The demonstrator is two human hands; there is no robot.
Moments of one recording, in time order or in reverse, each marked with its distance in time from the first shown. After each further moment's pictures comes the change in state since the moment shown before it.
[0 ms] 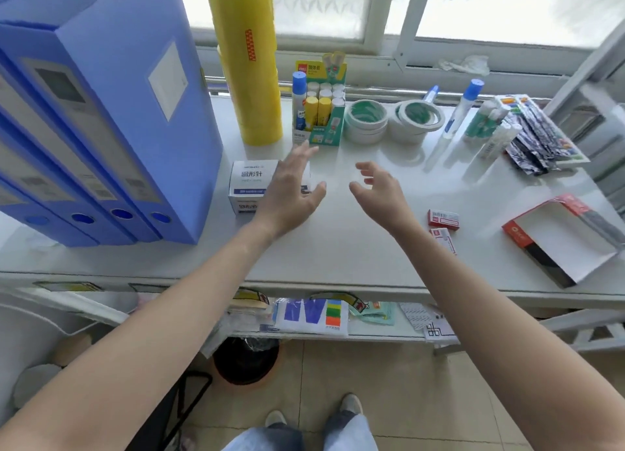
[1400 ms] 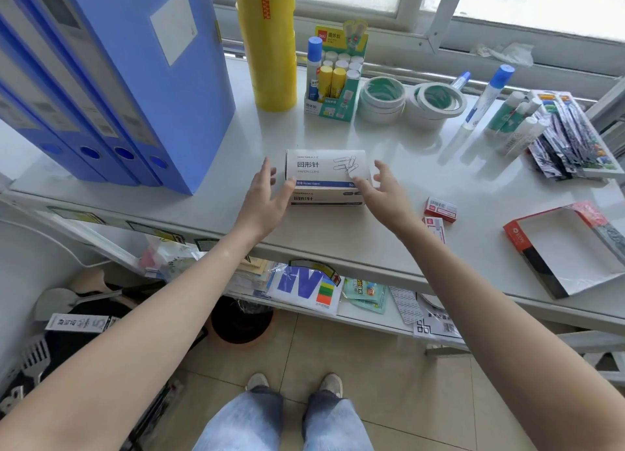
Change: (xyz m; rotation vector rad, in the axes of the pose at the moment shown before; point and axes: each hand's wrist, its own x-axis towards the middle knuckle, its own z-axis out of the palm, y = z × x) left_hand -0.061 -0.017 0.032 -0.145 0.097 -0.452; right_hand -0.014 0.046 -0.011 0.076 -0.226 0.030
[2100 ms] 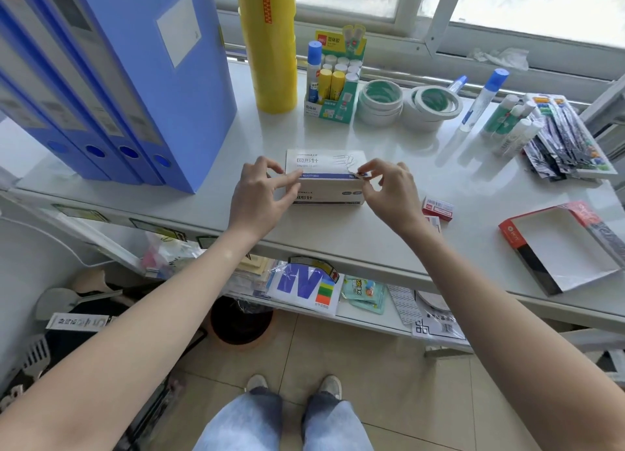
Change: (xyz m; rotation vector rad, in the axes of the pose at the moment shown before) left_hand -0.005 -0.001 -0.006 0.458 0.269 0.400; right_hand -0.003 0.007 -0.009 -0.278 0.234 -0.344
